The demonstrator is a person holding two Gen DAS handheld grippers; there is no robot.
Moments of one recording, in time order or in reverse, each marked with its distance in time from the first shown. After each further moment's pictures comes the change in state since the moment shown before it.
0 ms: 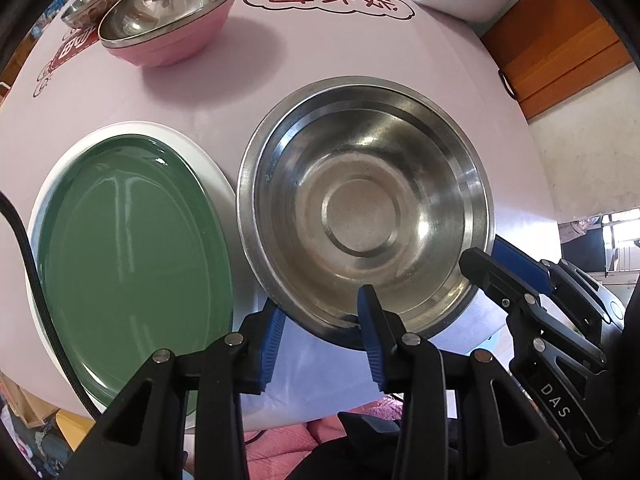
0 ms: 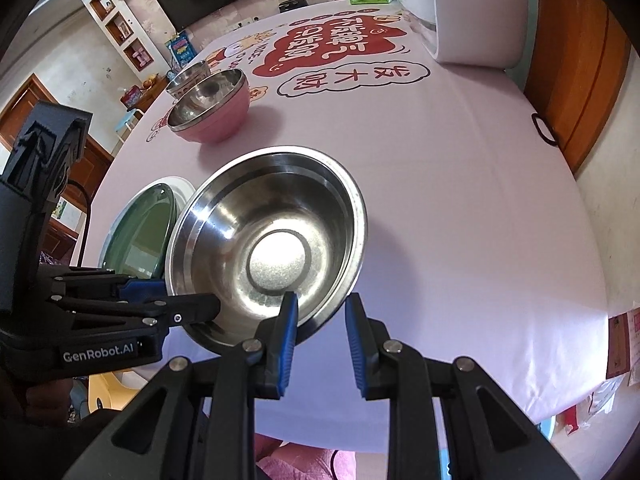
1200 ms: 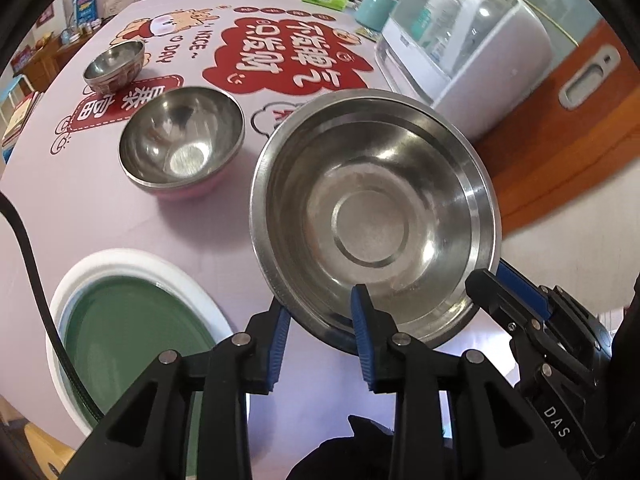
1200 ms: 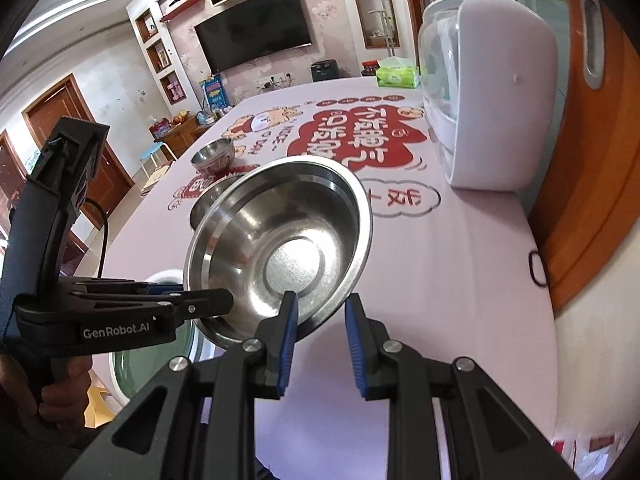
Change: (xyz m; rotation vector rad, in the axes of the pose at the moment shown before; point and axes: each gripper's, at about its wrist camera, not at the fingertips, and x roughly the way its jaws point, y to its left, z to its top) left arm -0.065 0.008 0.061 -0.079 -0.263 -0.062; right arm -0.044 -0.002 0.076 -0.123 -0.224 0.028
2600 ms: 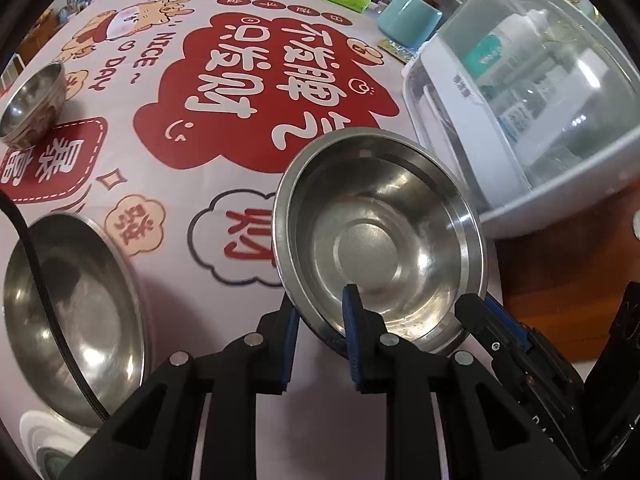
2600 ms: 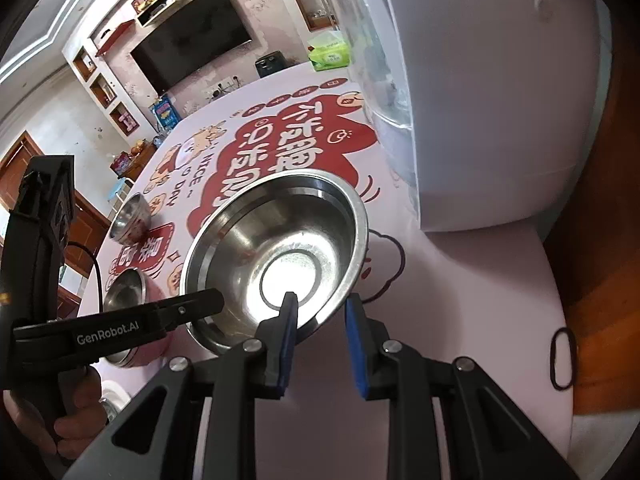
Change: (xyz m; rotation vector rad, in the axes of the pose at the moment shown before) left arm 0.107 -0.004 0.157 -0.103 0.004 -0.040; right arm 0.117 -0.103 0.099 0.203 0.042 -0.020
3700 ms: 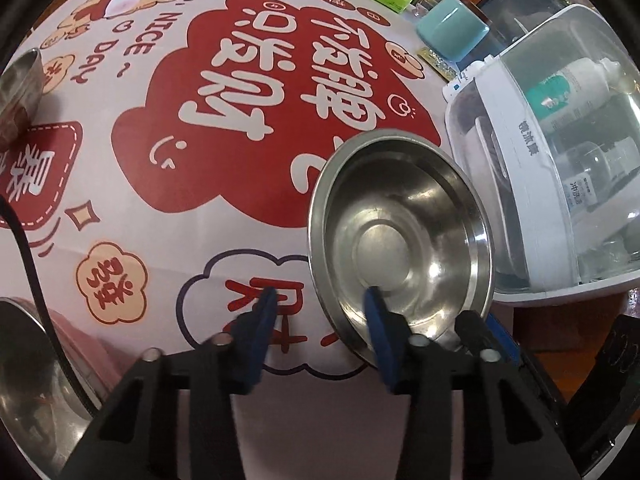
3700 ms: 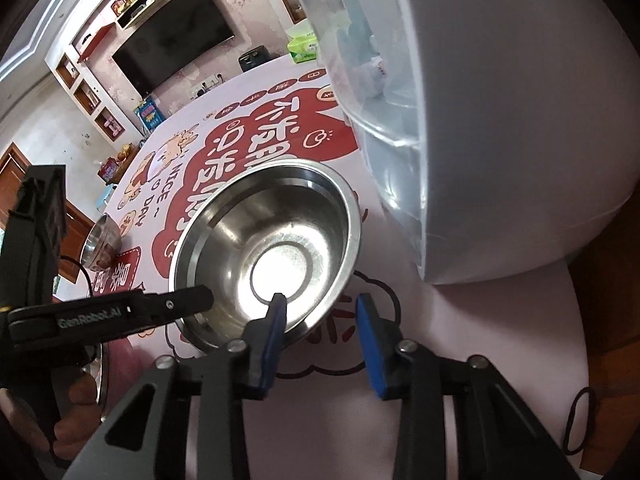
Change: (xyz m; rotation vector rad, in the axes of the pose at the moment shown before) left arm 0.057 0.015 0.060 -0.113 0.040 -0.003; right arm 0.058 -0.024 0.036 0.045 0.026 -0.021
